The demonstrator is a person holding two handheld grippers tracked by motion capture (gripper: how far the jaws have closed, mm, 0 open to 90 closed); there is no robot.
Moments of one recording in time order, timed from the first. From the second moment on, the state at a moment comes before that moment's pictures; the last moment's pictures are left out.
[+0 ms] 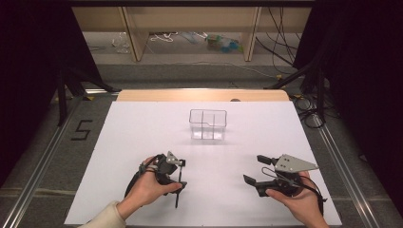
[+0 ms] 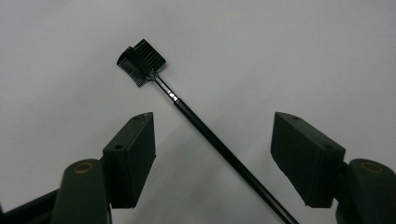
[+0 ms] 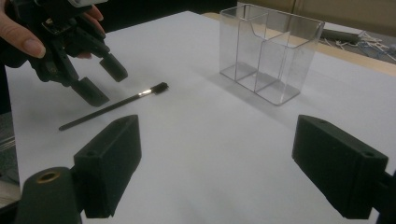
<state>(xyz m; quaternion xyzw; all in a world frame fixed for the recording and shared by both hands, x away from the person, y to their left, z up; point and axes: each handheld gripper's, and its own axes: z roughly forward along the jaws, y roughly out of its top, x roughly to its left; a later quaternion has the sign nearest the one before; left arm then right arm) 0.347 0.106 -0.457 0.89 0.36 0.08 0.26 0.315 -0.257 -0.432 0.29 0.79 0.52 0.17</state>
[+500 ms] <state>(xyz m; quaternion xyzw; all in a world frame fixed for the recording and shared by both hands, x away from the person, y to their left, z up) 0.357 0.092 -0.461 0.90 0.37 0.07 0.21 0.316 -0.257 -0.433 0.29 0.79 0.52 0.17</state>
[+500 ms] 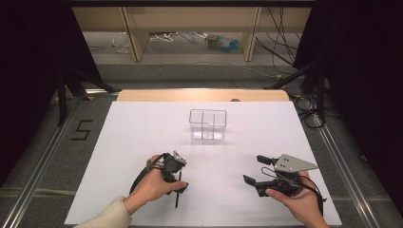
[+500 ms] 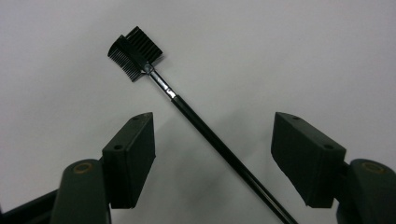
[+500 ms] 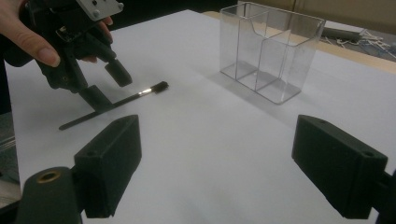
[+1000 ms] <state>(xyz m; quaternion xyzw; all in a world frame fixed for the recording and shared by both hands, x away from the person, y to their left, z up) 0.361 0.091 -0.468 0.91 0.37 0.06 0.18 0.316 -0.257 -0.434 0.29 0.79 0.52 0.16</state>
